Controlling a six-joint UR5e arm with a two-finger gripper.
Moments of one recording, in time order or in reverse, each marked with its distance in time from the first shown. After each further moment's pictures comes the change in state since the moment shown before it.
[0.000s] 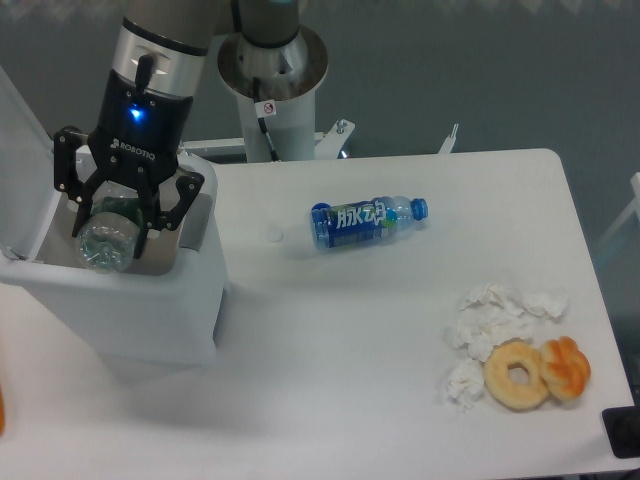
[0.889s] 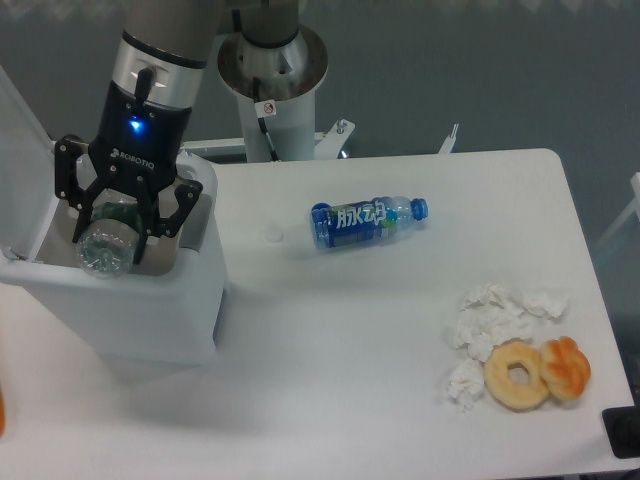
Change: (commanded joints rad) arm -0.006 -0.015 -0.008 0.000 0.002 0.003
